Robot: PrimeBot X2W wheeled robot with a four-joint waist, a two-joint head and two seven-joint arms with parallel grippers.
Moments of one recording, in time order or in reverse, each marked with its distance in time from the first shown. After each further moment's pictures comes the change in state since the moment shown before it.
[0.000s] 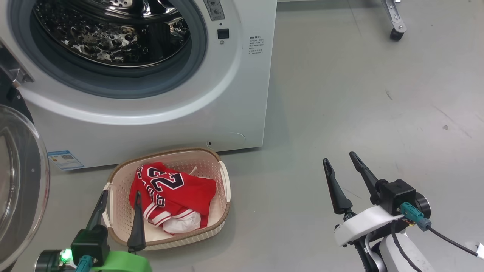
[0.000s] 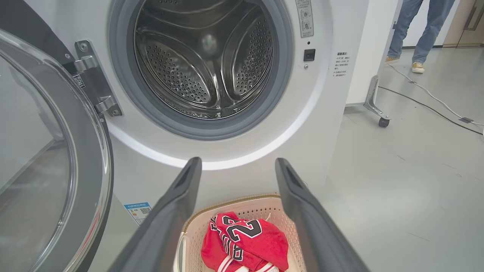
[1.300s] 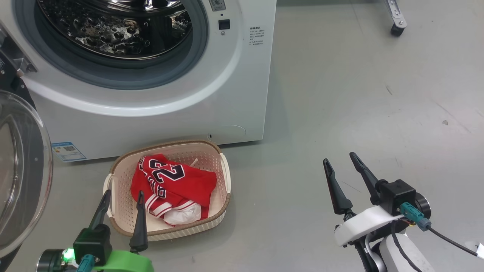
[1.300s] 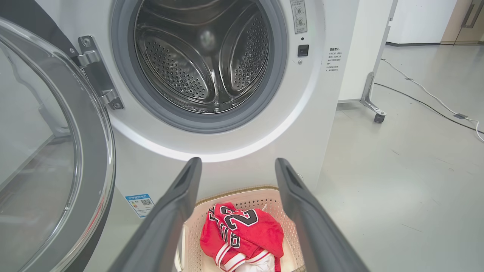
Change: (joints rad) left arm 0.005 0.000 -0.011 -0.022 0.000 0.000 0.023; right arm 0.000 0.000 -0.001 0.004 0.000 0.000 0.000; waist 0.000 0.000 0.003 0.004
